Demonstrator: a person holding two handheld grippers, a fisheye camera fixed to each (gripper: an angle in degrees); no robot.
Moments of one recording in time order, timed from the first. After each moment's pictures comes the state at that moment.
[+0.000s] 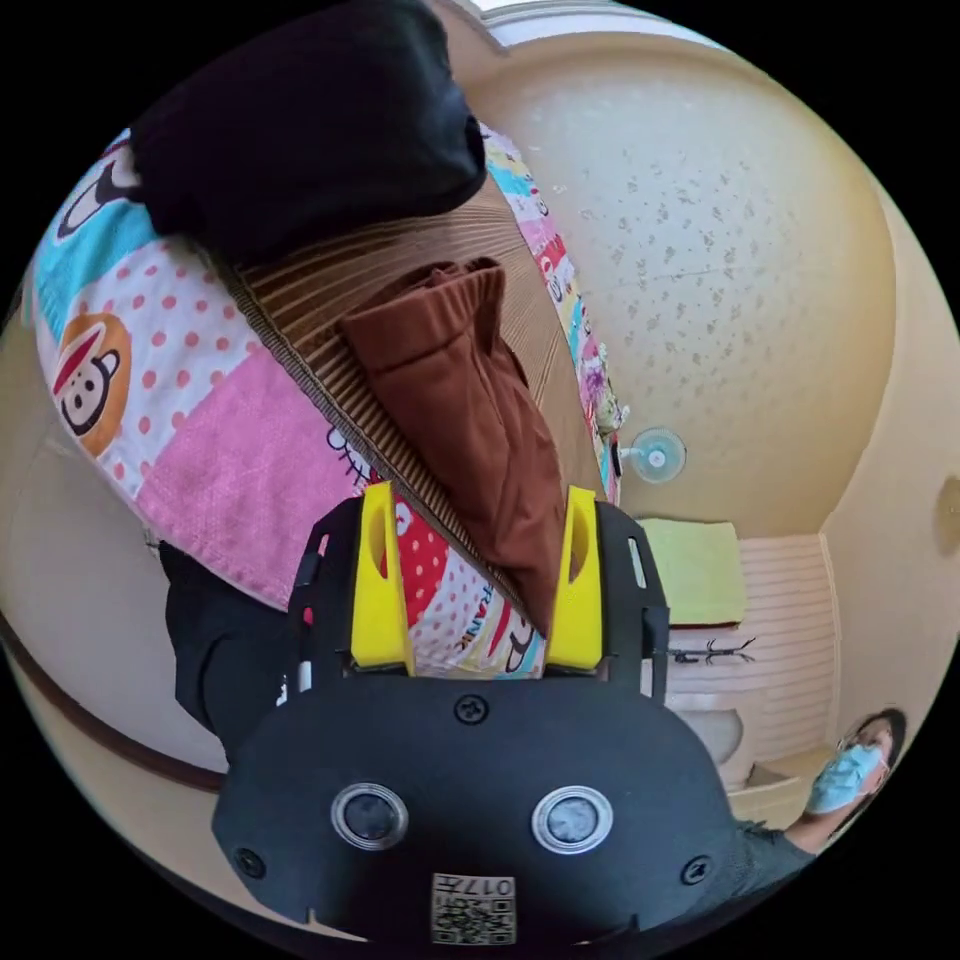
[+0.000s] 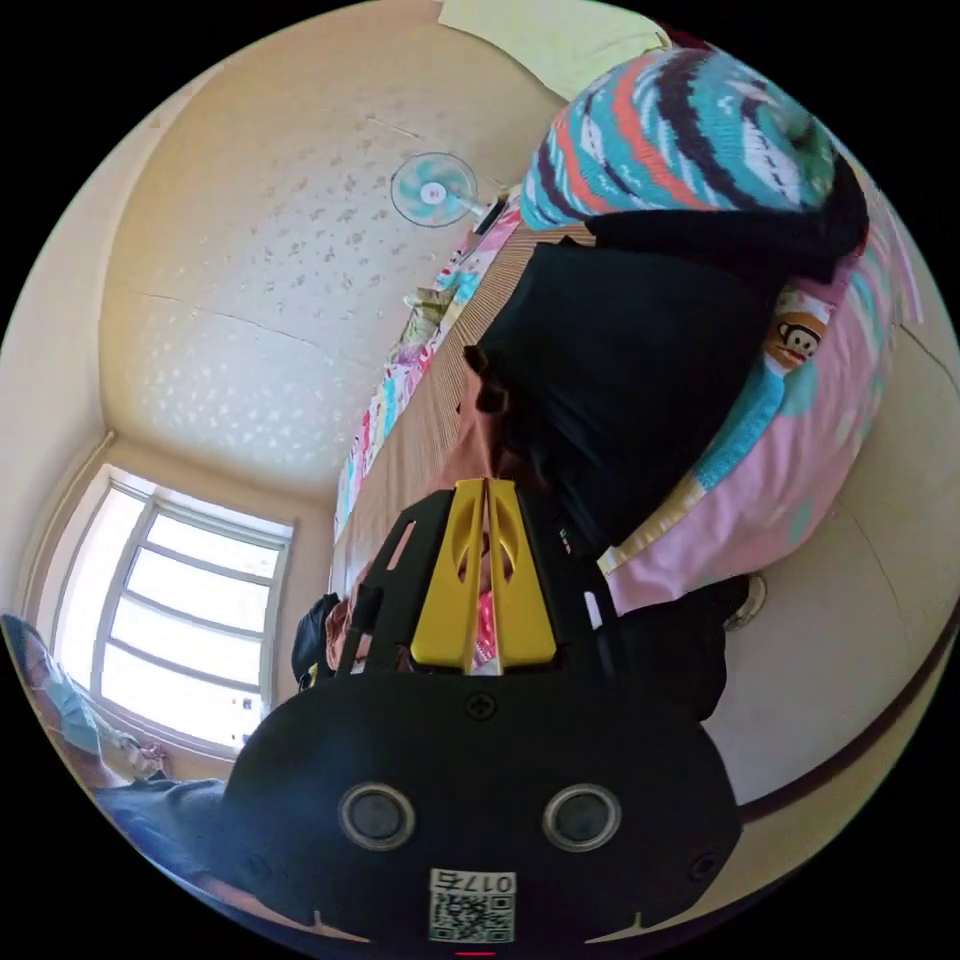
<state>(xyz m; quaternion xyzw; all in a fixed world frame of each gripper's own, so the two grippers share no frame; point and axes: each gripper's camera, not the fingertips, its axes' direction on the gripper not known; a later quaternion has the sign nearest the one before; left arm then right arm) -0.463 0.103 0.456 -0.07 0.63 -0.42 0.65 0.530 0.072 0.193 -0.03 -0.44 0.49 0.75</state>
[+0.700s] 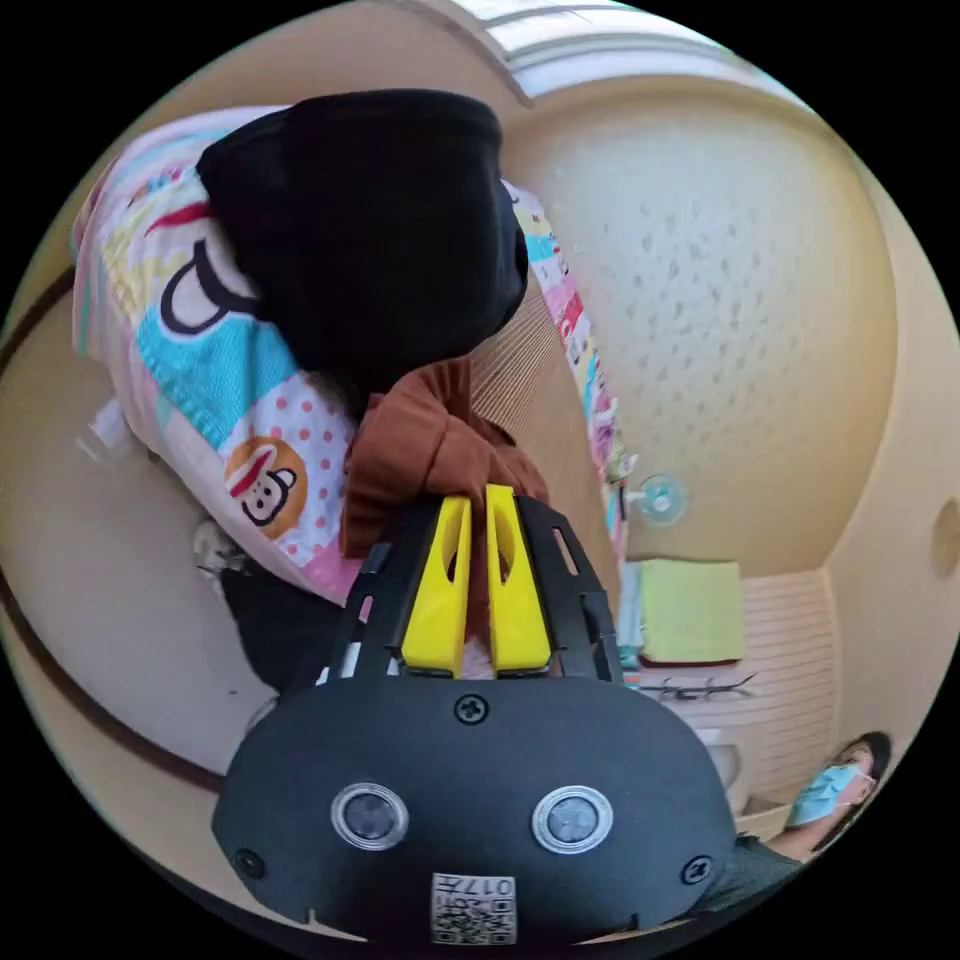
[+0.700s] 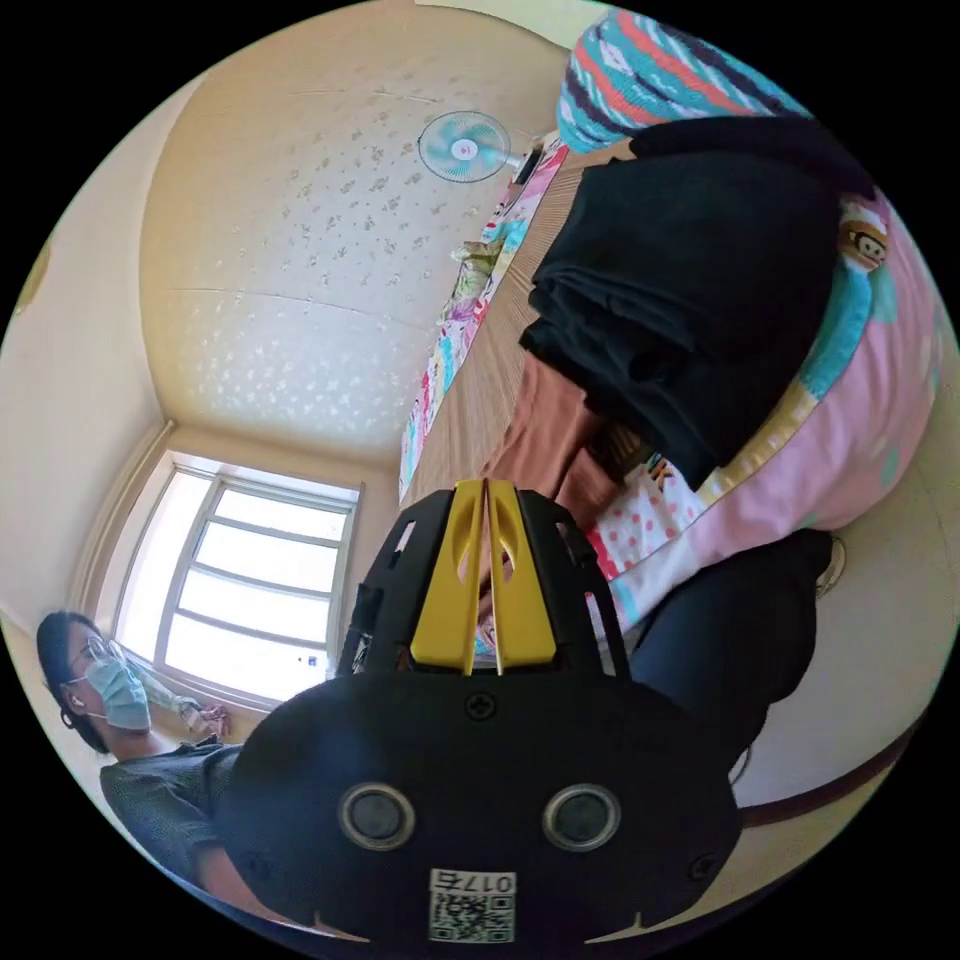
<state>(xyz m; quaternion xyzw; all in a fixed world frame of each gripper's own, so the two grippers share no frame) -0.542 0.170 0.449 -0.01 0.62 -0.46 0.63 0.553 0.047 0.187 -0.04 -0.57 0.45 0.68</state>
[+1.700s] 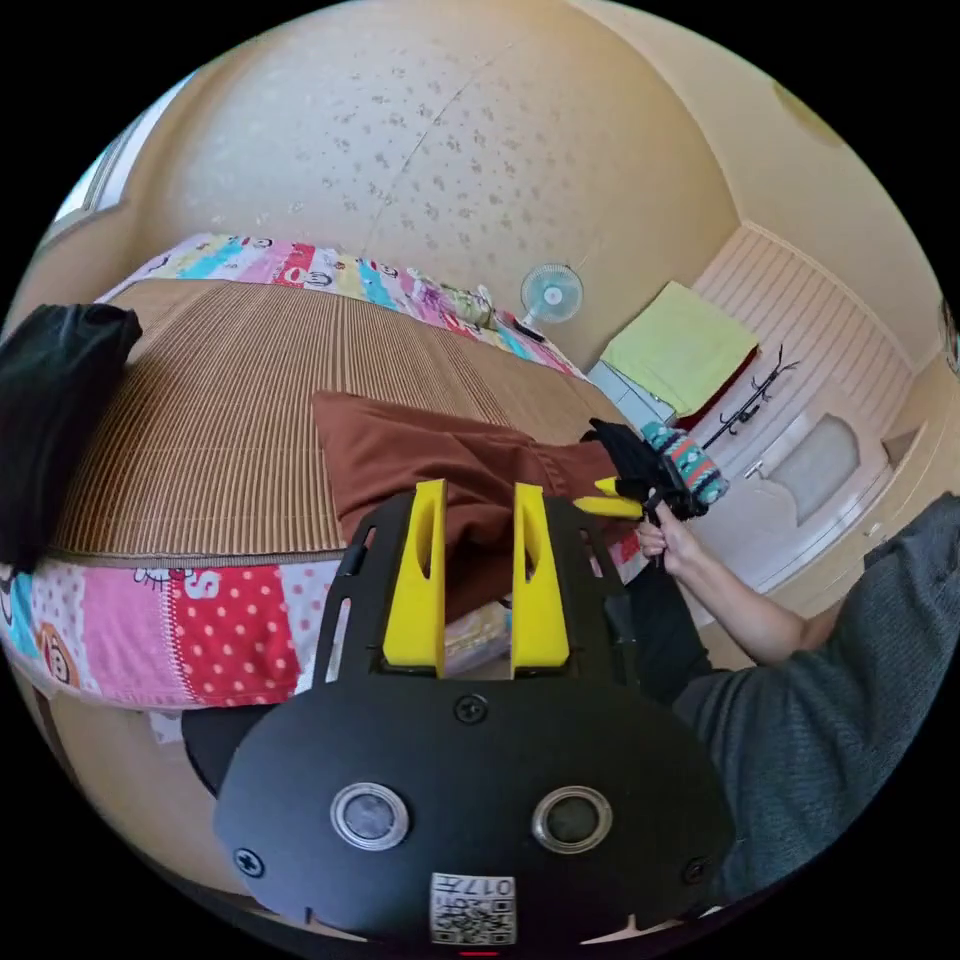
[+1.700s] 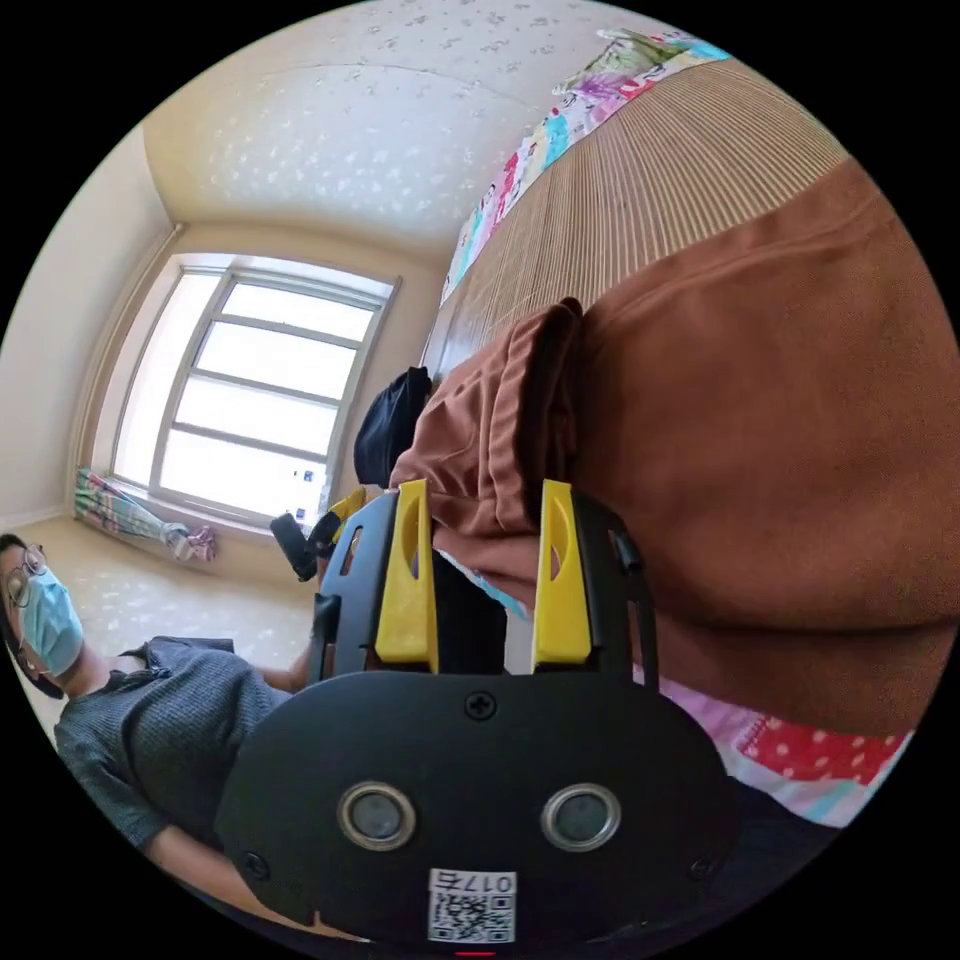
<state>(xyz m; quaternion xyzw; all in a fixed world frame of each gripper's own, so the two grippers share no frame) -0.219 0.131 0.231 0.15 0.58 -0.03 0.80 0.397 -0.054 0.254 -0.16 -0.68 0.17 0.69</state>
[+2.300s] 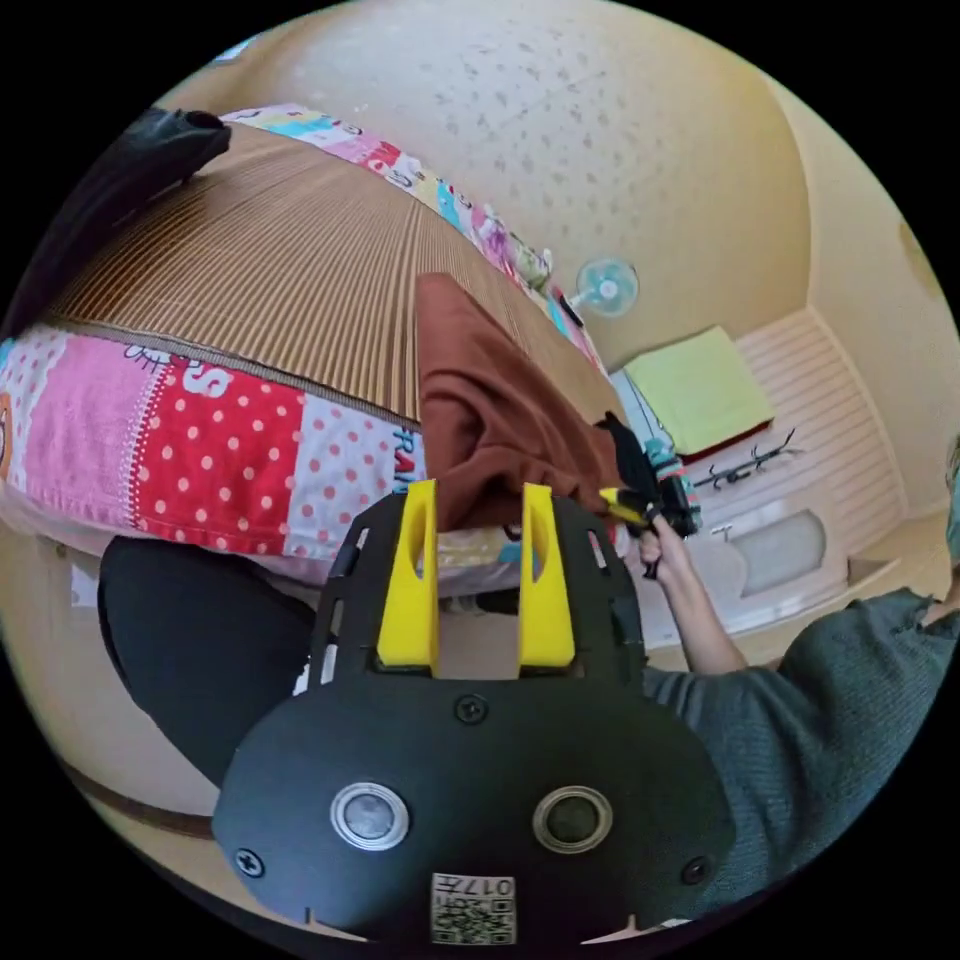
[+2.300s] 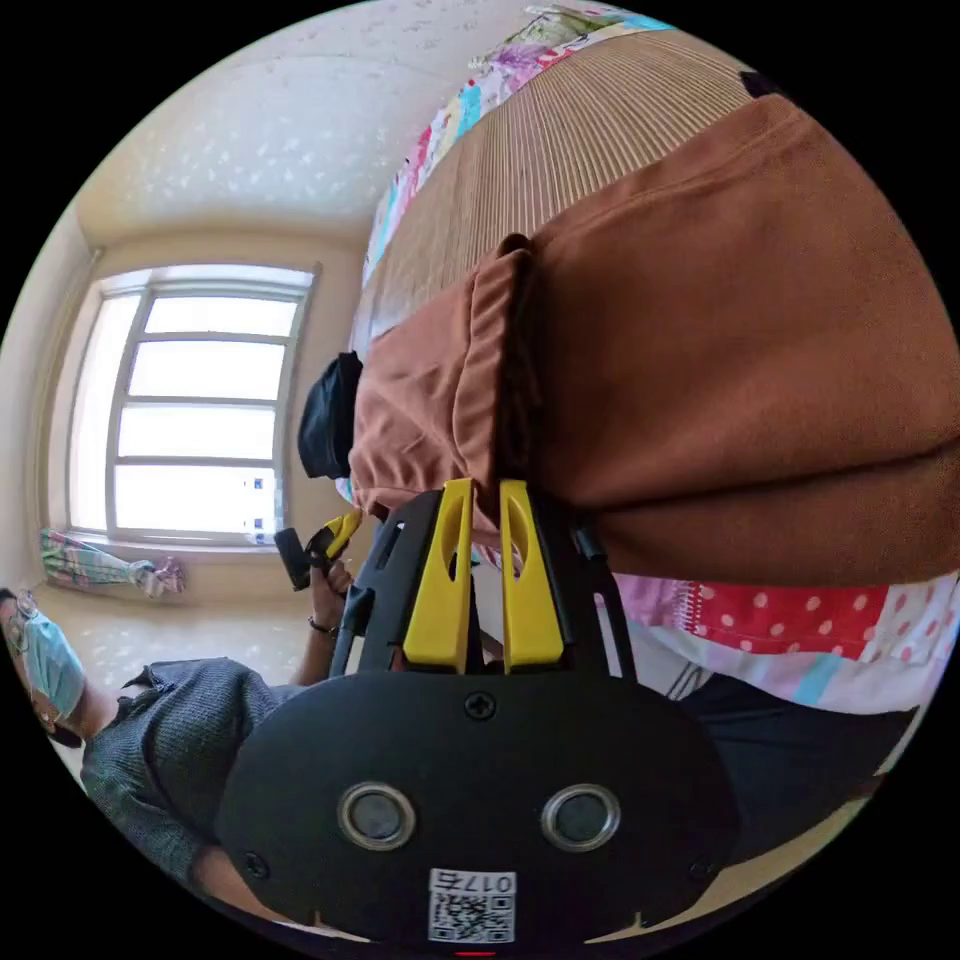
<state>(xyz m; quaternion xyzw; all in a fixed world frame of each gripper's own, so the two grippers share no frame) -0.250 0.206 0.342 0.02 0.66 -0.19 0.73 0.419 0.010 0.276 -0.21 -0.63 0.23 0.71</state>
